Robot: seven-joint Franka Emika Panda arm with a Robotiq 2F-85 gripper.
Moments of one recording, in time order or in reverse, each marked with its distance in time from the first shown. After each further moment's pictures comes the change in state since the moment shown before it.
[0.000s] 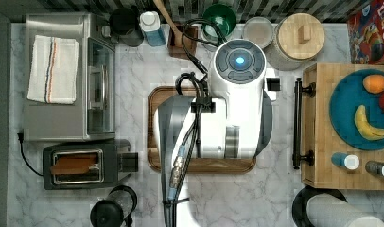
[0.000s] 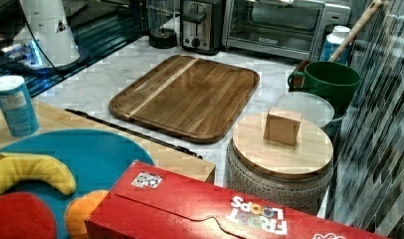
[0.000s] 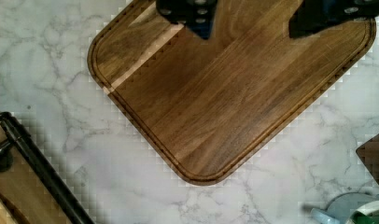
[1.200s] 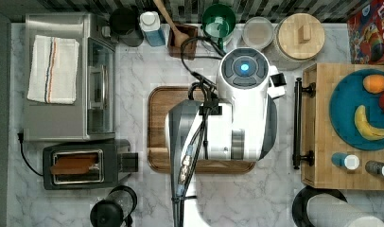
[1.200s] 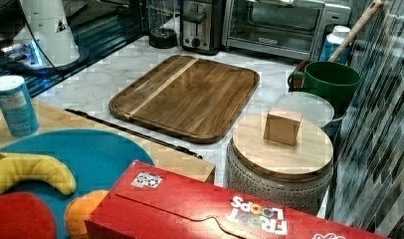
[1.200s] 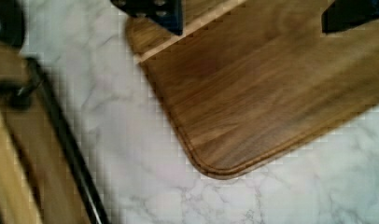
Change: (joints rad) arm -0.022 -0.003 -0.009 -0.074 -0.090 0.045 -0.314
